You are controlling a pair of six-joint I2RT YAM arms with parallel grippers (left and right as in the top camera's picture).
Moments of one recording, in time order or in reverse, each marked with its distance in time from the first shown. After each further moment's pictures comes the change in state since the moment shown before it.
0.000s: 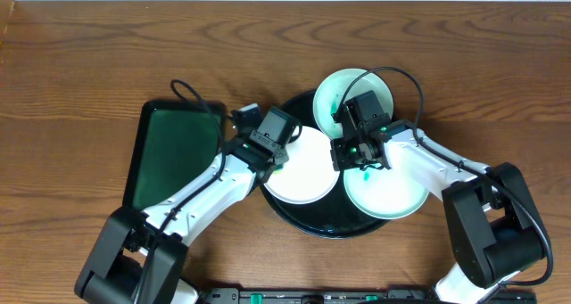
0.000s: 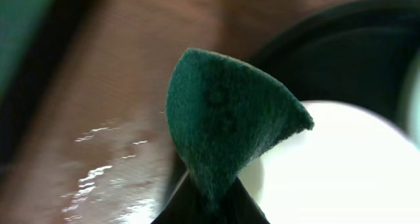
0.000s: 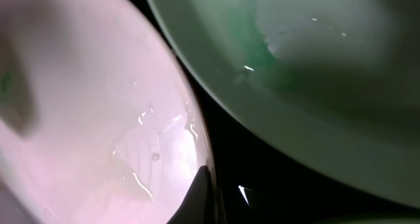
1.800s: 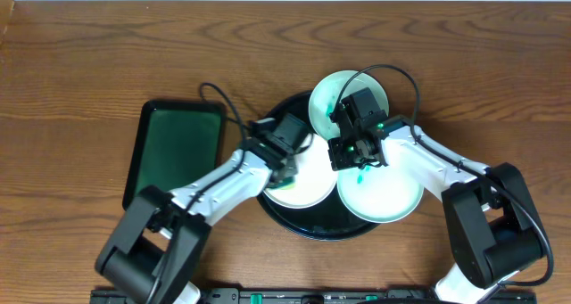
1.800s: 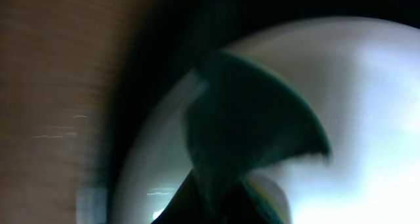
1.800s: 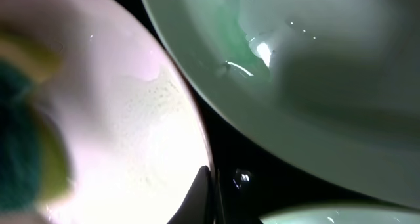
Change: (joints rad) left arm -0.024 0.103 0.024 -0.138 0.030 -0.004; right arm 0.016 -0.003 0.052 -0.081 0.005 -0.014
